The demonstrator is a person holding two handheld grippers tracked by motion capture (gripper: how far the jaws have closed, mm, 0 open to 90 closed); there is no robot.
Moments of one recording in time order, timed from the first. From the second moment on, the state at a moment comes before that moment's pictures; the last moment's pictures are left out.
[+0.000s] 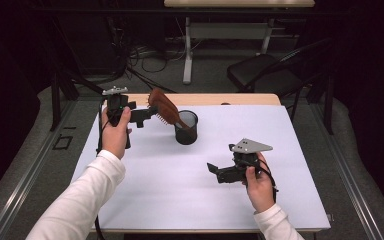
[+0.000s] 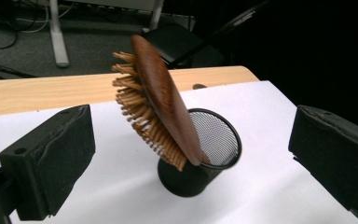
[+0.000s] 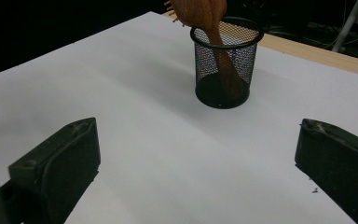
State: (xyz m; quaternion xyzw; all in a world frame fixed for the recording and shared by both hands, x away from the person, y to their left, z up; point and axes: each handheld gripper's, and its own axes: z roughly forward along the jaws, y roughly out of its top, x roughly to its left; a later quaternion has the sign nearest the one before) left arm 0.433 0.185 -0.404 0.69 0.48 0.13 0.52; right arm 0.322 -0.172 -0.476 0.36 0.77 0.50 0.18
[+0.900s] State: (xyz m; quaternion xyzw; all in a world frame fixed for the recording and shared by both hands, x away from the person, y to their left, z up) left arm 0.389 0.176 -0.409 0.74 0.42 0.10 0.52; right arm 0.322 -0.176 -0.475 0.37 0.76 0.50 0.18
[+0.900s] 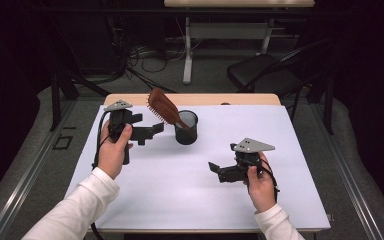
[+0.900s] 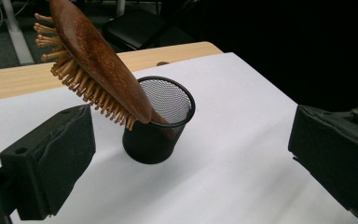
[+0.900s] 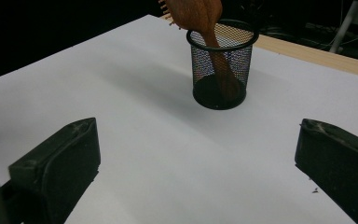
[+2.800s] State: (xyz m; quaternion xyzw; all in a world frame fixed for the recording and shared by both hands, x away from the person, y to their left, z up) left arm 0.319 0.230 -0.498 0.71 0.41 0.12 0.56; right arm 0.296 -0.198 -0.505 0.39 0.77 0.46 0.20
